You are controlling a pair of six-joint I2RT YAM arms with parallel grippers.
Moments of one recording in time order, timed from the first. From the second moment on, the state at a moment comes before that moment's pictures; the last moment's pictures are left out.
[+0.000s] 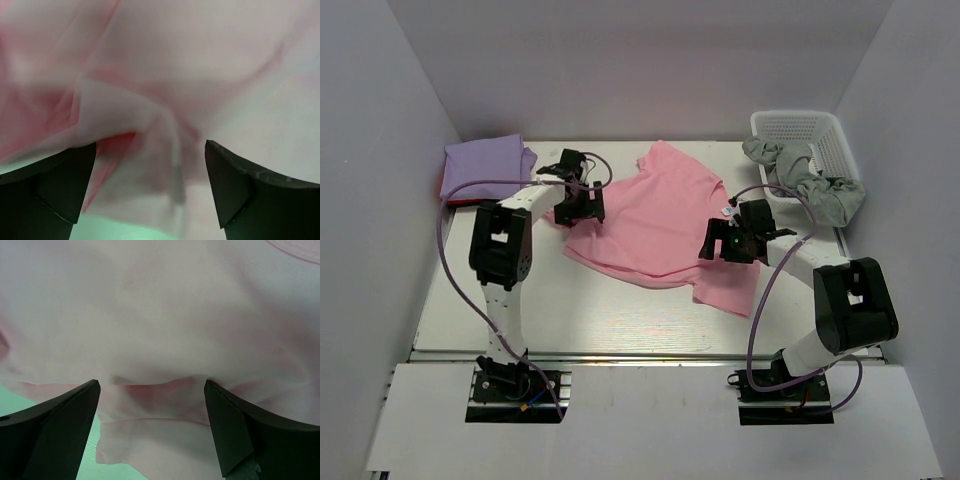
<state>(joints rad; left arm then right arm) -0.27 2.13 1.64 -0.66 0.02 -0.33 0.27 1.53 0.79 -0.19 -0.24 0.30</state>
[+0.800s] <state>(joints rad) -0.26 1.91 1.28 -0.52 -0.03 -0.33 0.27 1.51 0.79 -0.19 -0.28 0.28</state>
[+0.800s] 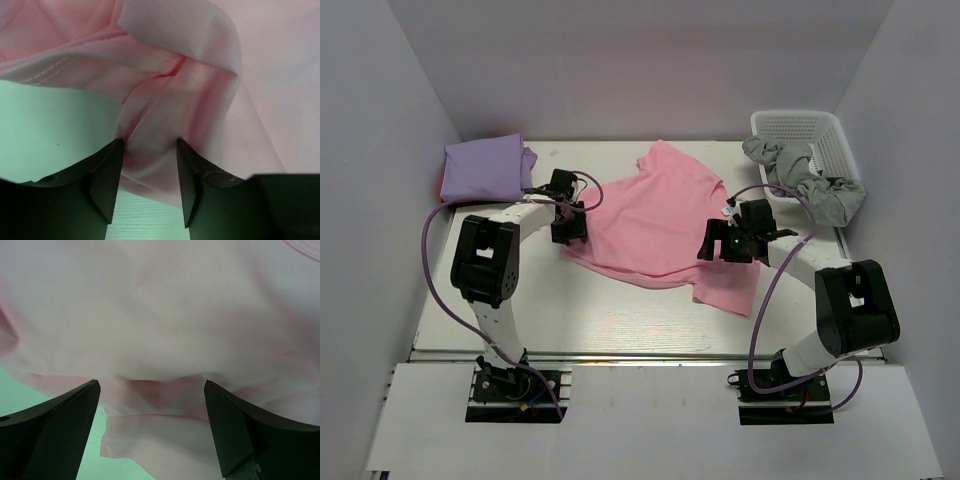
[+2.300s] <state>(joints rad) -0.36 2.31 1.92 -0.63 0.25 -0.30 0.27 1.49 0.74 -0.16 -0.34 0.27</state>
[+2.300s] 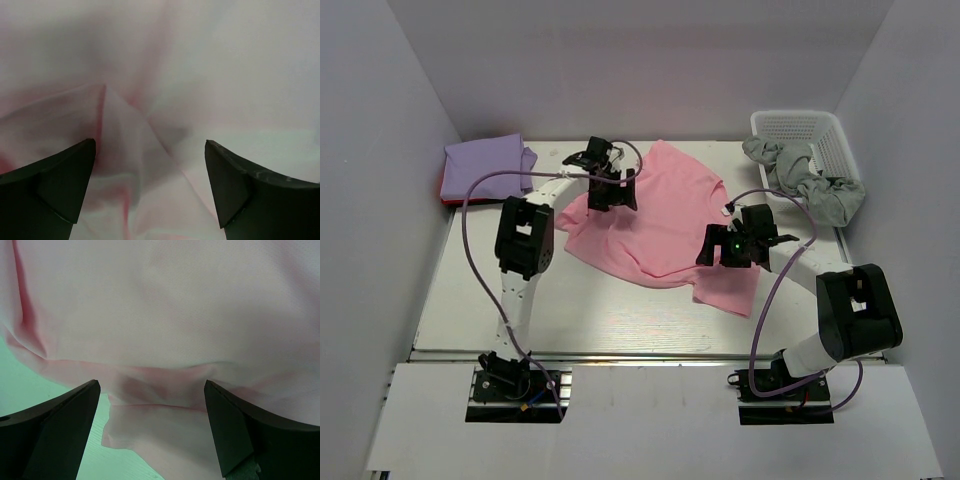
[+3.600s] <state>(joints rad) -0.21 1.92 1.24 -0.36 0.24 -0.15 0.27 1.50 0.74 -0.17 -0.37 0.23</state>
